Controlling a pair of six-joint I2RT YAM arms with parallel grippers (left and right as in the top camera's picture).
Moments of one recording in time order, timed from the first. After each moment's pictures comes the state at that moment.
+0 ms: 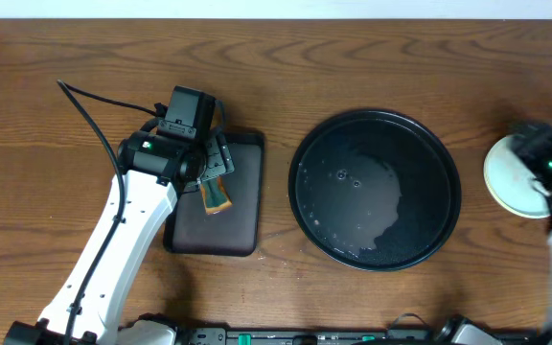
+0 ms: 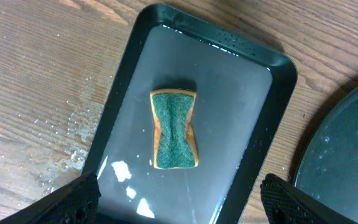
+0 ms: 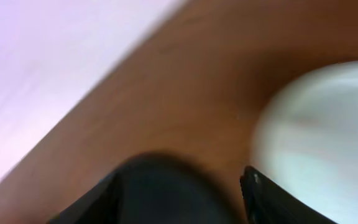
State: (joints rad) left arm -0.28 1.40 1.23 -1.02 -0.14 -0.56; right arm -0.46 1.26 0.90 -0.27 -0.50 0.38
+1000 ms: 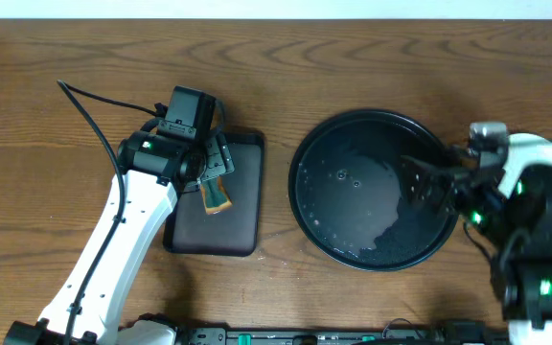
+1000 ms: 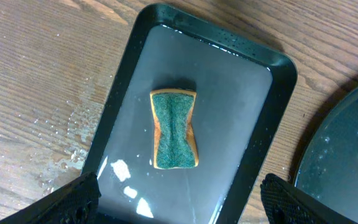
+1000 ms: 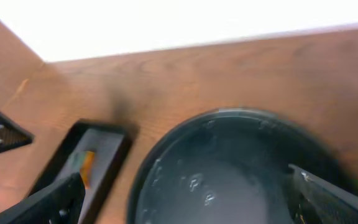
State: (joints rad) left arm -0.28 1.40 1.23 -1.02 -0.14 -0.56; right arm 0.01 0.74 0.79 -0.48 -0.41 0.17
